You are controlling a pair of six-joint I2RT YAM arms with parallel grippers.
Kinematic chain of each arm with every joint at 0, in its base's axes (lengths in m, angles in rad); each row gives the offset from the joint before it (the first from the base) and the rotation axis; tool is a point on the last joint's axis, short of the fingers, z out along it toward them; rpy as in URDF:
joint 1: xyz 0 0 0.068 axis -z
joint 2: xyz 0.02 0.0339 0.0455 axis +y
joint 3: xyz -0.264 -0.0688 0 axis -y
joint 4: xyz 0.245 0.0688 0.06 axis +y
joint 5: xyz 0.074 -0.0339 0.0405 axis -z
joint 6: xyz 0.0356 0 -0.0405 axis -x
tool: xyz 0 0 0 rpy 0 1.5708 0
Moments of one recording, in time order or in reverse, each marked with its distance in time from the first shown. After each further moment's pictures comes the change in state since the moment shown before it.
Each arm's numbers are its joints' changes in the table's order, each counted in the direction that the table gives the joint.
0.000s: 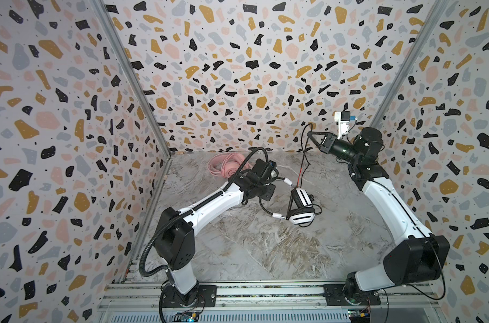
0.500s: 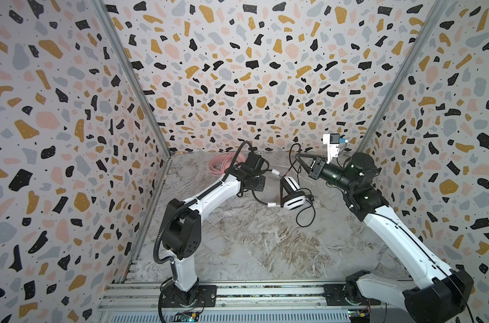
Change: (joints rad) left arm -0.182 0.089 0.056 -0.037 0.017 0.185; right arm -0.235 -0.307 -0.291 0.047 0.227 0.047
